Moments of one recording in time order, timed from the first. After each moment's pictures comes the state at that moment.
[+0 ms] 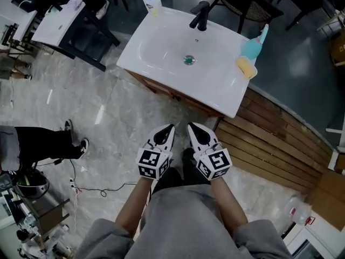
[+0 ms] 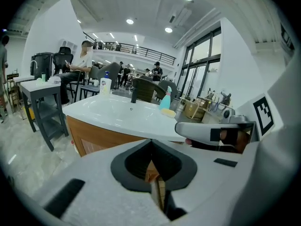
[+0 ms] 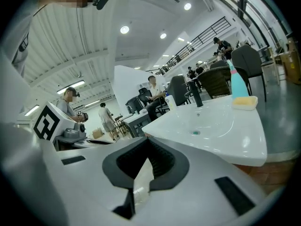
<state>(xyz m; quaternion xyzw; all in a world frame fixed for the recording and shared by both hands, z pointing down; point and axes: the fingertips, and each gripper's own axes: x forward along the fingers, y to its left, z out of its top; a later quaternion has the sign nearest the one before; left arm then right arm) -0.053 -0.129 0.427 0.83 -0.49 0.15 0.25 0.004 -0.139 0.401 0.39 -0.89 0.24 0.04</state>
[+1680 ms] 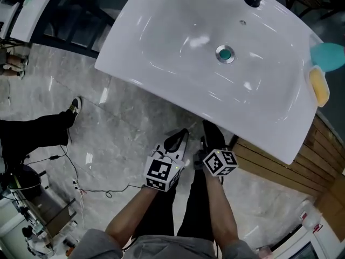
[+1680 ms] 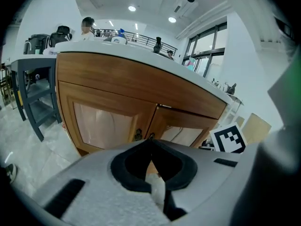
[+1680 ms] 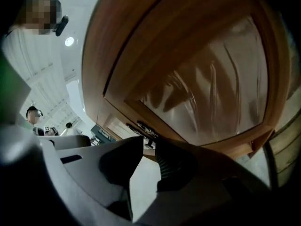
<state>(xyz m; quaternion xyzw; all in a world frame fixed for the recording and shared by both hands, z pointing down) -0.113 -0.223 0.657 0.83 -0.45 0.18 0.28 -0.043 -0.245 0.727 0.51 -0.74 0.44 -0.04</state>
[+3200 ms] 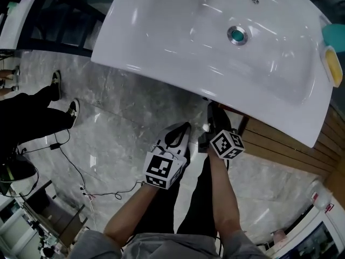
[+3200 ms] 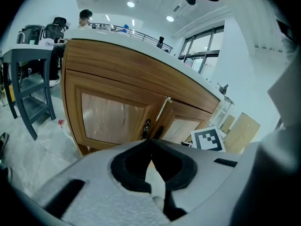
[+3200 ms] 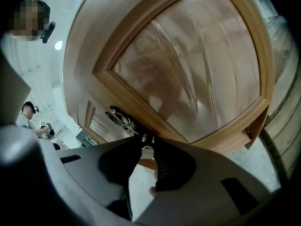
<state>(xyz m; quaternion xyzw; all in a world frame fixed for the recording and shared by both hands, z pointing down) -0.159 -0.213 0.675 0.85 -0.40 0.18 0.29 -0.061 -0.259 0.775 0.58 -0.68 0.44 -0.06</state>
